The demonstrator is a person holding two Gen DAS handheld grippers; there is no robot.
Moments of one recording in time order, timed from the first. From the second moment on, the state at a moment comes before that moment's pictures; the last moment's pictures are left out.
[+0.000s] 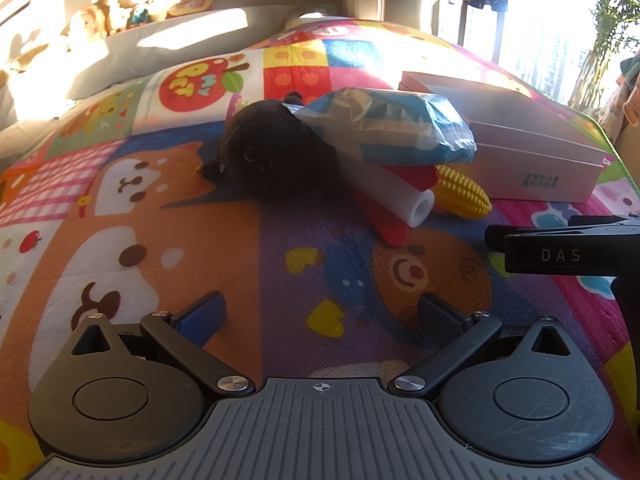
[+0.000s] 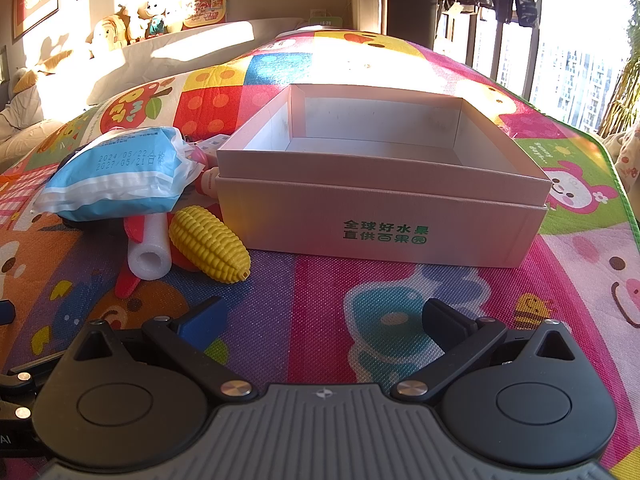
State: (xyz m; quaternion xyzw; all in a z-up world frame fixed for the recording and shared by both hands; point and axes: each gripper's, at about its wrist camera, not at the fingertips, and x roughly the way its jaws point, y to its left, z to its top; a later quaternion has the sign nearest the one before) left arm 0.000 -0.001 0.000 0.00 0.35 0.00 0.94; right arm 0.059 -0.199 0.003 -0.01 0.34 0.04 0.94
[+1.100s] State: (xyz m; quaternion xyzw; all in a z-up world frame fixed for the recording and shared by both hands) left arm 0.004 -0.001 0.000 0.00 0.36 0.00 0.93; right arm 0.019 -0.201 0.008 -0.02 0.37 0.05 0.93
